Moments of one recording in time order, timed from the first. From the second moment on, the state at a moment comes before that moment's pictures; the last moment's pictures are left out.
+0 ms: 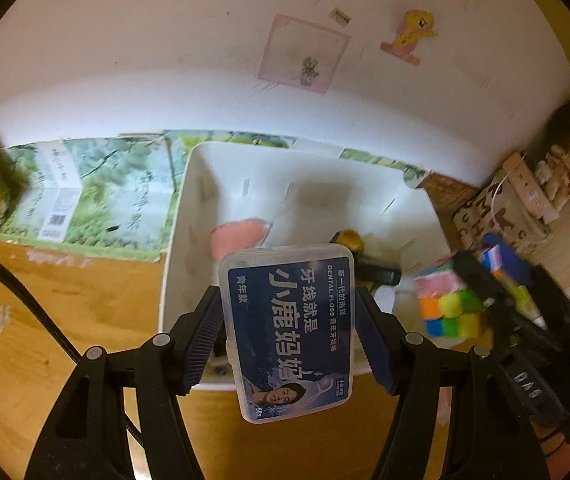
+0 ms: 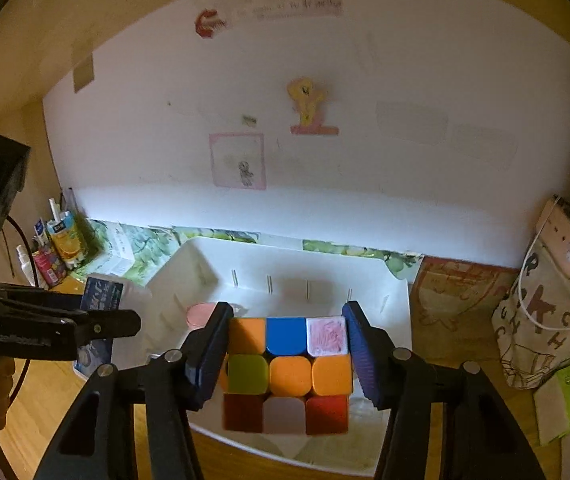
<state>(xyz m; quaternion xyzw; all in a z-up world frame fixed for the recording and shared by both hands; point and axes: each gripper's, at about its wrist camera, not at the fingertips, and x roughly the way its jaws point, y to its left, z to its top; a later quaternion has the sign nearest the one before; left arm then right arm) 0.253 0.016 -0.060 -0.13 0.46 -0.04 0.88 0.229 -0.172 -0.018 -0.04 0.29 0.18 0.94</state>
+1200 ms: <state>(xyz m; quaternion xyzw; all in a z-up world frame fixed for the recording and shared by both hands) 0.204 0.005 -0.029 -0.12 0.37 -0.04 0.92 0.196 -0.194 0.004 -0.04 0.26 0.17 0.95</state>
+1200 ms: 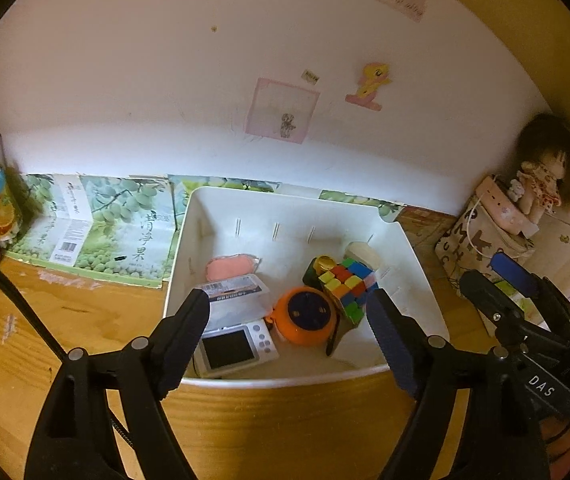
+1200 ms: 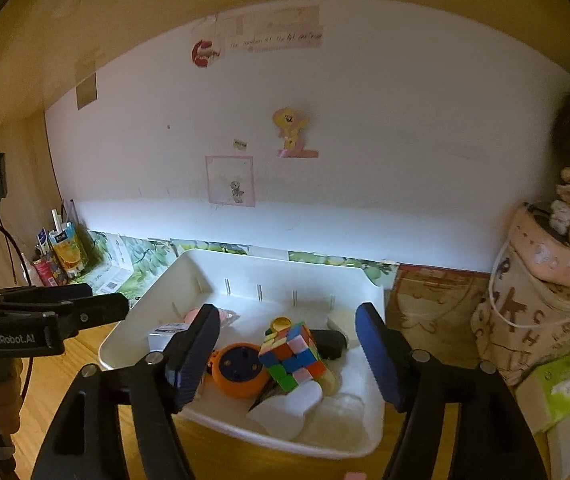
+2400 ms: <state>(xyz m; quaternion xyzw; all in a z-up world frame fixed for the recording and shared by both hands) 0.019 -0.002 -0.058 -0.17 0.42 0.01 0.89 0.056 -0.259 -0.062 -0.01 0.38 0.10 0.92</state>
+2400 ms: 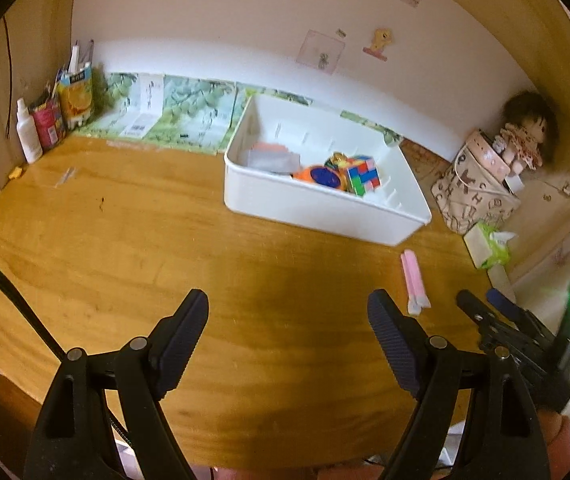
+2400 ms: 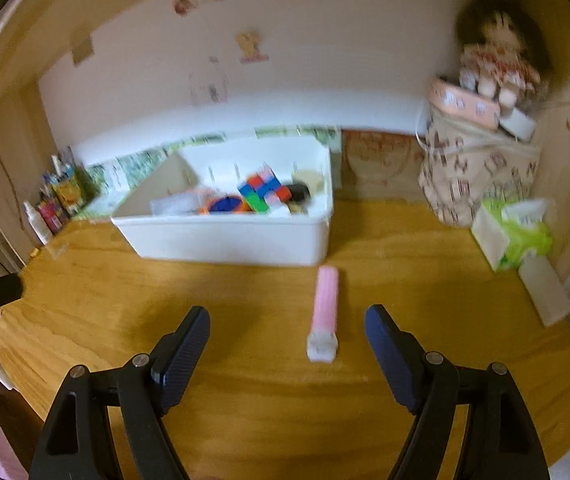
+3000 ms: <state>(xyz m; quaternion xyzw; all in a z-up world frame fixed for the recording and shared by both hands) 0.049 -0.021 -0.048 -0.14 0.44 -0.04 0.89 0.111 -0.270 -0.108 0.06 0.51 0.05 0.85</state>
